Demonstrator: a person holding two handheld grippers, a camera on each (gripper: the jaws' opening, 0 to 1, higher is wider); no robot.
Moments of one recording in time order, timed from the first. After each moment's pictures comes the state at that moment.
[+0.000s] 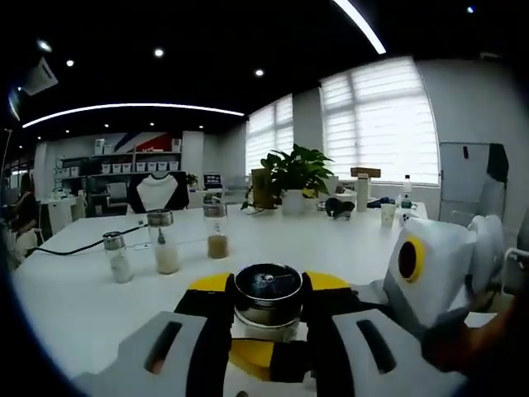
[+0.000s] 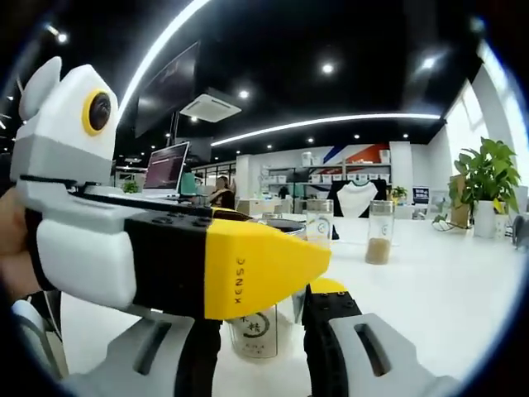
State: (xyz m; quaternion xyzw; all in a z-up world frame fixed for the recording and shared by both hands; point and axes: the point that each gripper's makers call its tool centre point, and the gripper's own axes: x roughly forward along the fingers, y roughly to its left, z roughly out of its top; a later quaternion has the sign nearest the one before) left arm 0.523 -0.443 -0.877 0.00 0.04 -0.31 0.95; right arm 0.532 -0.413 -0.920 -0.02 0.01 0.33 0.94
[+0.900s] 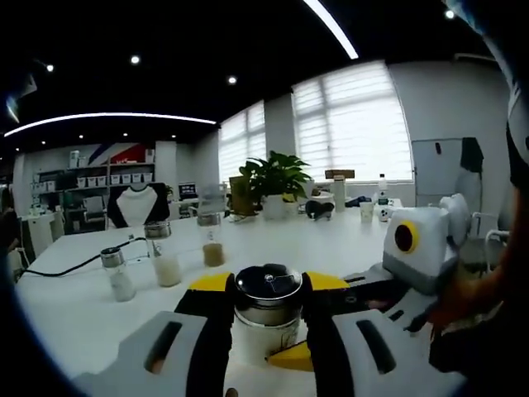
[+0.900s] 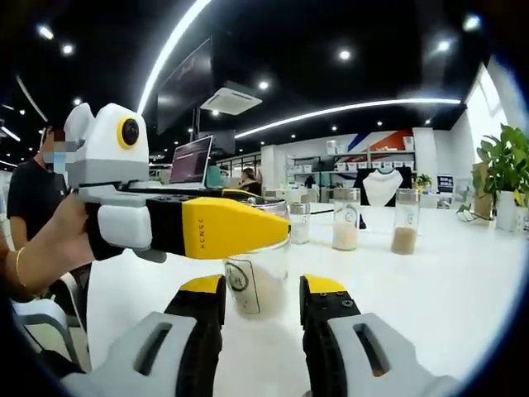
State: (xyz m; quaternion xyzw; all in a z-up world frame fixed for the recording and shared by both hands) left arm 0.526 -0.406 -0.870 0.03 0.01 -0.38 0.93; right arm 0.514 -0.399 -0.926 -0.01 0.04 0.40 0.92
